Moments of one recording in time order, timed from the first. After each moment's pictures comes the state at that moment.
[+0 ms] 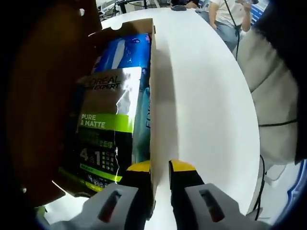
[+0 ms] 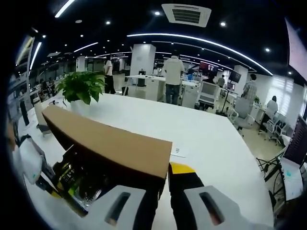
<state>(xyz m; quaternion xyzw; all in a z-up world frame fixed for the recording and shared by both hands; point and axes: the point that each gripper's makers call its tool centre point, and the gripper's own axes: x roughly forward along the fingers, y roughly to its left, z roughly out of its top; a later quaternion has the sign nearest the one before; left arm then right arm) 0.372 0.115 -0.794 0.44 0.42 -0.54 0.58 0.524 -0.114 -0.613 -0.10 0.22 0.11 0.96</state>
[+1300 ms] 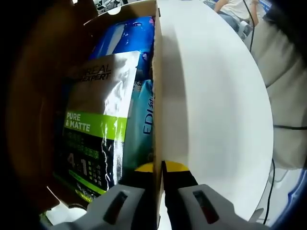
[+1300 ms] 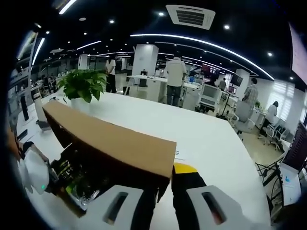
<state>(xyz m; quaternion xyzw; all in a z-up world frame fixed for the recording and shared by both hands) 0.384 0.114 -0.817 0.46 0.43 -0.51 0.58 0.530 -0.109 -0.613 -0.12 0.21 0.11 0.96</state>
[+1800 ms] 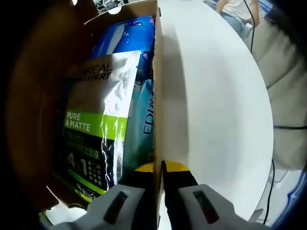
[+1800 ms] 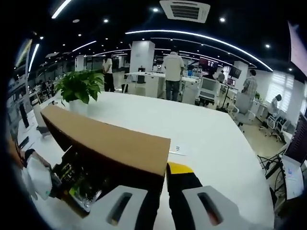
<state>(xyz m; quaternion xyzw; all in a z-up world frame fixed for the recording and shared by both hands) 0.383 0.114 -0.818 0.46 0.44 -0.50 0.58 0.535 -0.115 -0.616 -0.10 0.24 0.11 0.96</state>
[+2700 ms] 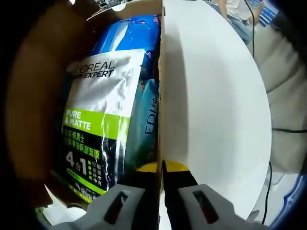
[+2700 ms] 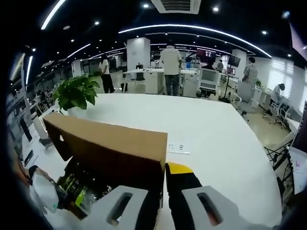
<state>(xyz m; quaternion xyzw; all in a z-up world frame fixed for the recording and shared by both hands) 0.384 0.114 -0.818 0.45 0.45 -0.50 0.58 0.559 -0.116 -0.619 -0.05 0.27 0.11 0.95</state>
